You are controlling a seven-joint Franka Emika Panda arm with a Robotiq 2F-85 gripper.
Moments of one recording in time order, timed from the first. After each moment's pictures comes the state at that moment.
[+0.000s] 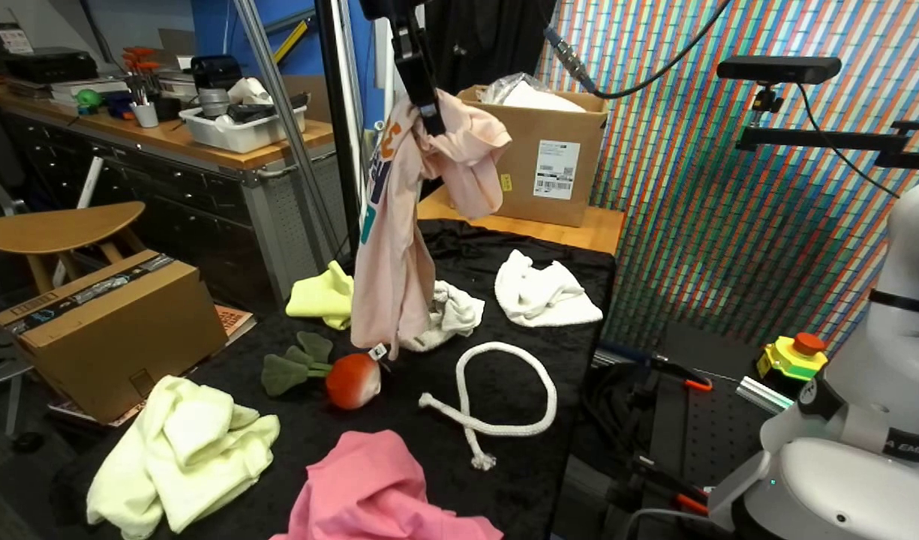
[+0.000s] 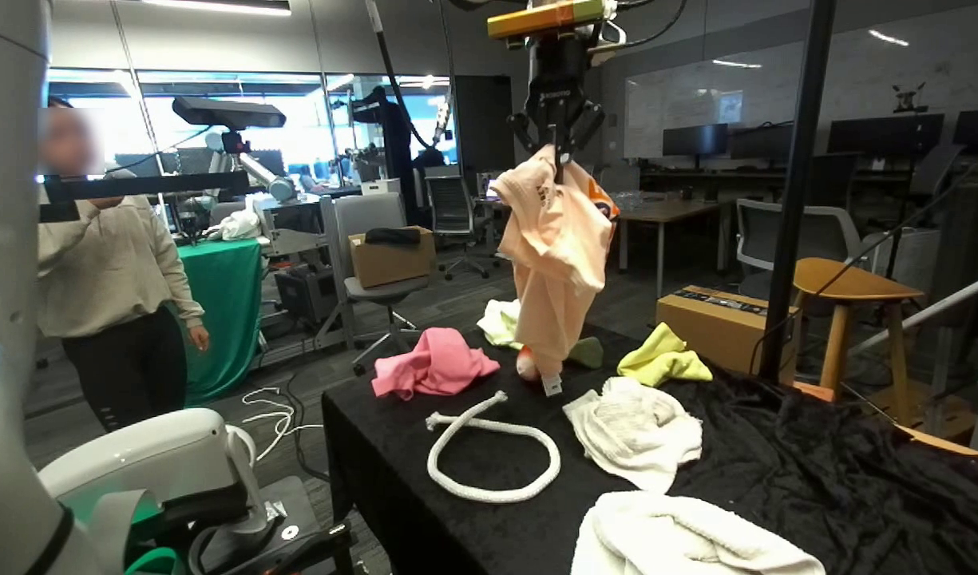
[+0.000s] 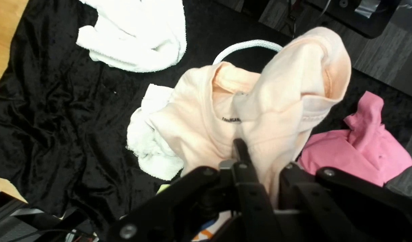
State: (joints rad) arm 0.16 0.31 0.13 -1.29 -0.15 1.33 -0.28
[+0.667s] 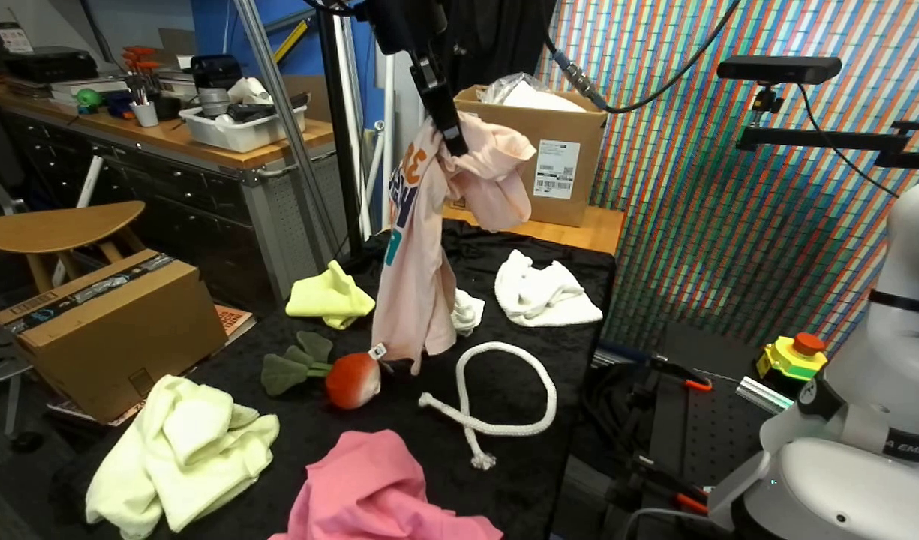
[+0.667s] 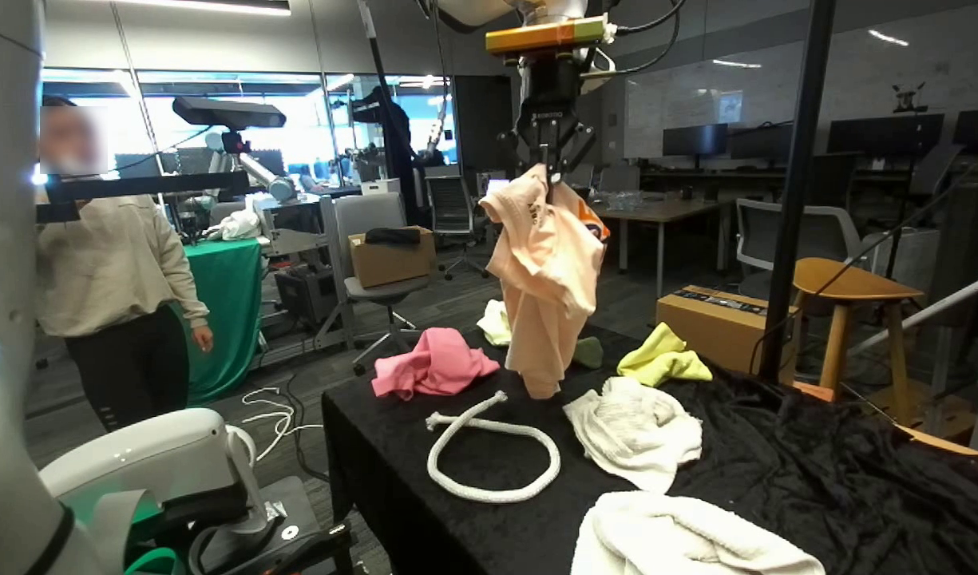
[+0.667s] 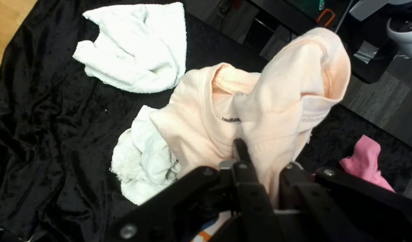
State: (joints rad) arm 0.17 0.29 0.13 -1.37 -0.19 1.30 -0.37
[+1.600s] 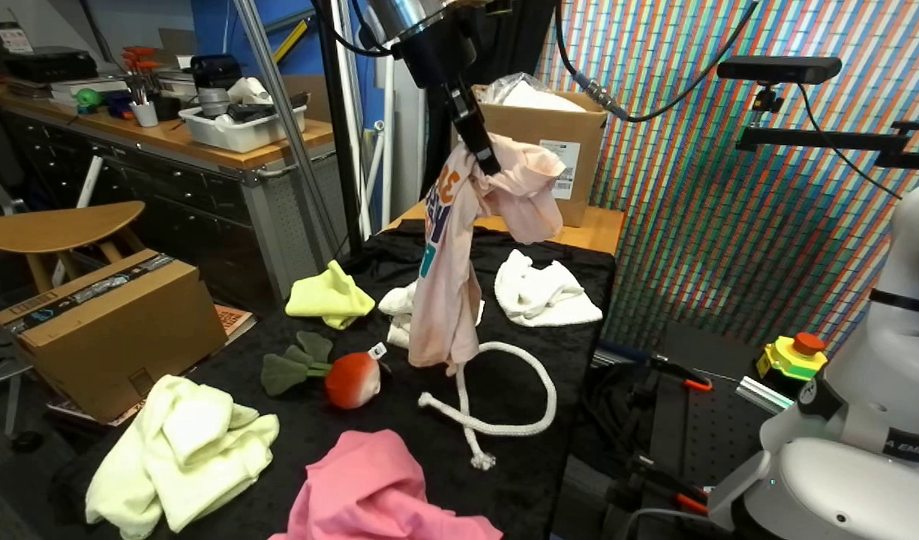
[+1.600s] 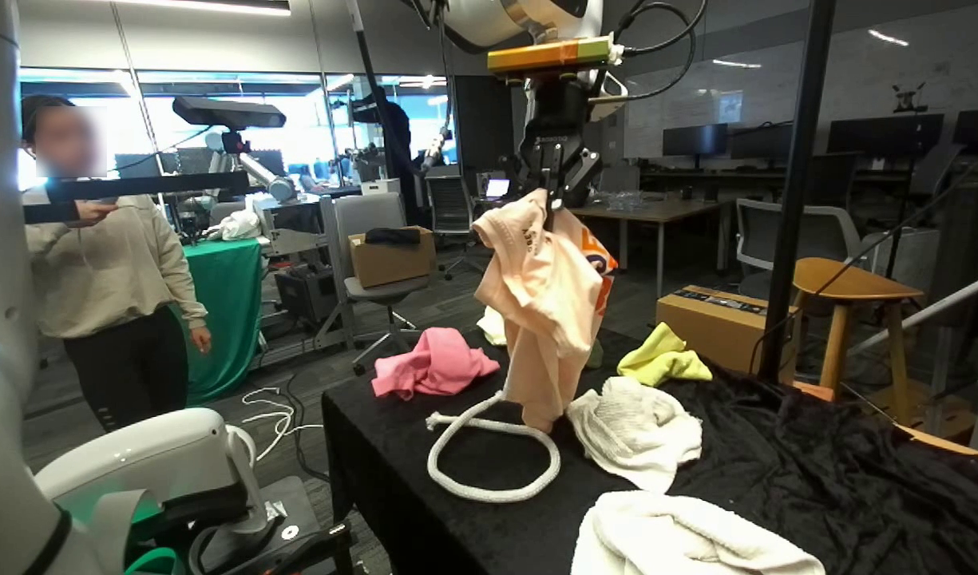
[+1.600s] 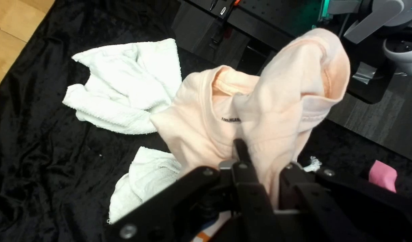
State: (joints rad) arm 0.12 0.25 0.13 -1.51 -0.19 1.30 -0.33
